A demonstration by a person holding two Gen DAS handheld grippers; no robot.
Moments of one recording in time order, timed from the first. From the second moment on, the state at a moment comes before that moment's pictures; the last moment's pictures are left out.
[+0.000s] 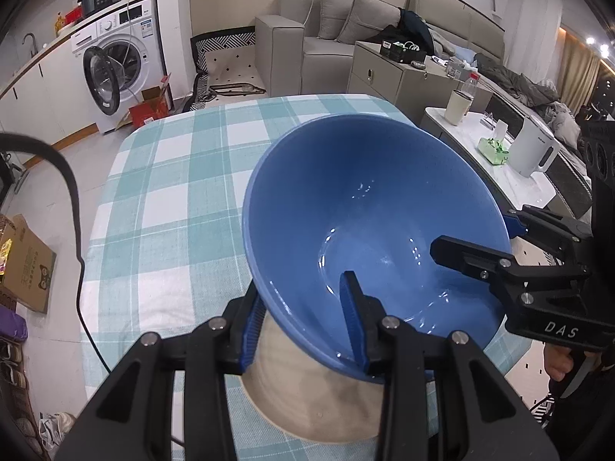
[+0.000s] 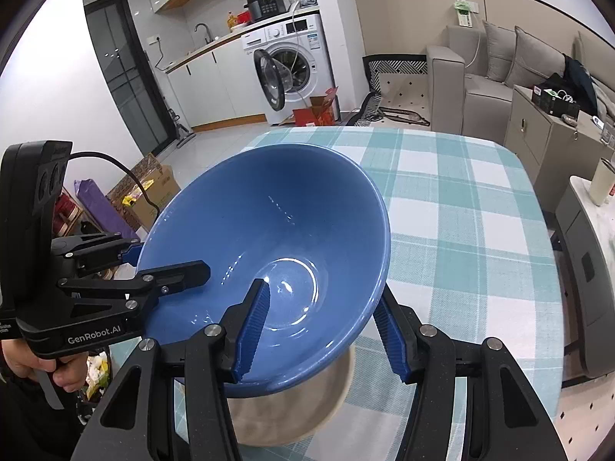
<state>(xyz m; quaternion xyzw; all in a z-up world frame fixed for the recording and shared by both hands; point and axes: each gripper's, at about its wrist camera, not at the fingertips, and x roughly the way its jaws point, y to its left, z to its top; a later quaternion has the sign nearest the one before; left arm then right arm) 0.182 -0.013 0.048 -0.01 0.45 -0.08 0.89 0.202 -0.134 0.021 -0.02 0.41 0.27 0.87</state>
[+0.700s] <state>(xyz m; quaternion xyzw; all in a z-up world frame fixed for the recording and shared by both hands) 0.145 0.006 0.024 -0.02 0.47 -0.06 0.88 0.184 -0.112 -0.012 -0.03 0.44 0.29 0.85</state>
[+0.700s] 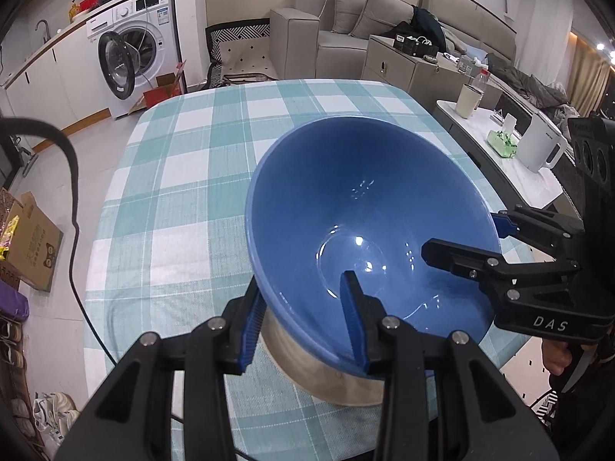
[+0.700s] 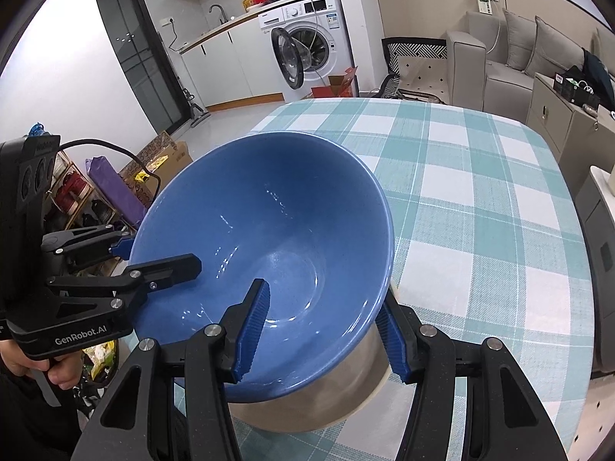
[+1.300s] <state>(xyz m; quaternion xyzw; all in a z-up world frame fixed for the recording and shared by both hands) 0.145 0.006 0.006 -0.03 0.49 -0.07 0.87 0.186 -0.113 -0.024 -0.03 0.45 0.29 0.84</state>
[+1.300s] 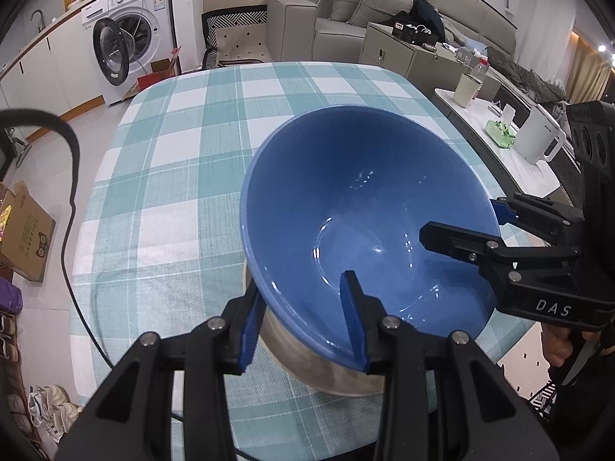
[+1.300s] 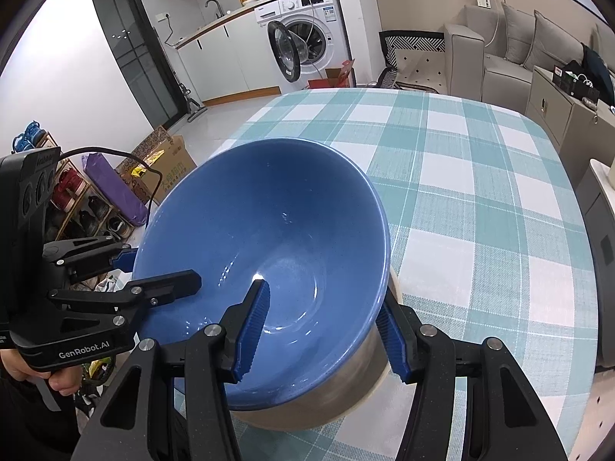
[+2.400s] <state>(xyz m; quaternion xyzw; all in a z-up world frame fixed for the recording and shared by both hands) 0.156 0.006 0.002 -0.04 0.49 -0.09 0.87 0.195 -0.112 -0.021 -0.03 0.46 0.30 0.84</state>
